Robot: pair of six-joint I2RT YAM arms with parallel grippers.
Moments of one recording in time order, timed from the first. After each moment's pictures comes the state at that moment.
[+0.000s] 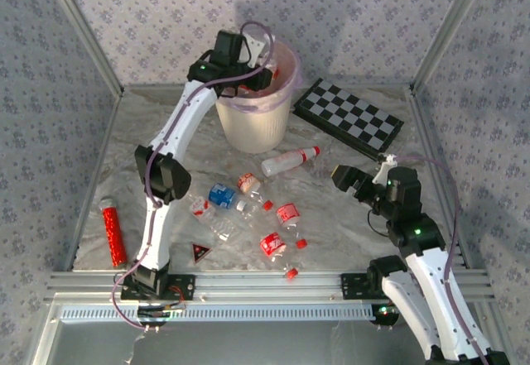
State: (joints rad) left arm -0.46 2.26 2.49 -0.85 0.24 -0.02; right arm 0.20 0.57 0.63 -0.53 -0.25 0.66
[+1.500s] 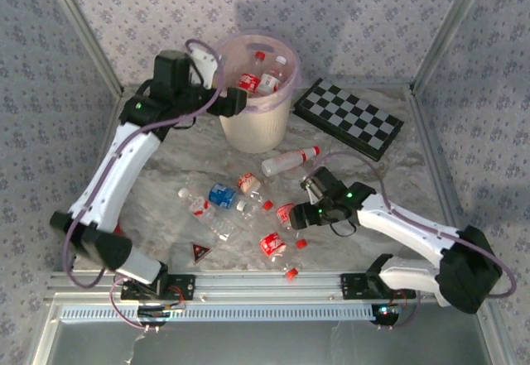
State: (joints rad) left arm -0.44 1.45 1.68 -0.70 0.22 -0.10; right arm 0.76 1.20 0.74 -0.70 -0.13 0.46
